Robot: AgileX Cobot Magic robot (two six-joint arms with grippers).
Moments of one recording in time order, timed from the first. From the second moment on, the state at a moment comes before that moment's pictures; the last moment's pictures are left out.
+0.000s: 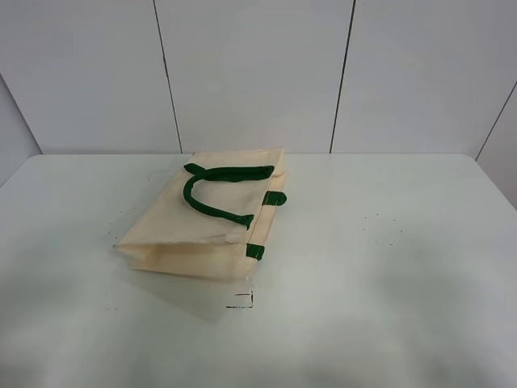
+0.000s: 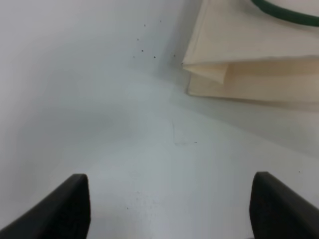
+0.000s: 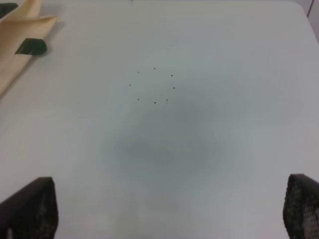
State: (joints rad) left arm -0.02 0.00 -0.49 0.01 1.06 -0.04; right arm 0.06 0.00 -0.49 0.01 1.03 0.00
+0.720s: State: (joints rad) left arm -0.02 -0.01 -0.49 0.01 1.06 -0.04; right arm 0.06 0.00 -0.49 0.01 1.03 0.00
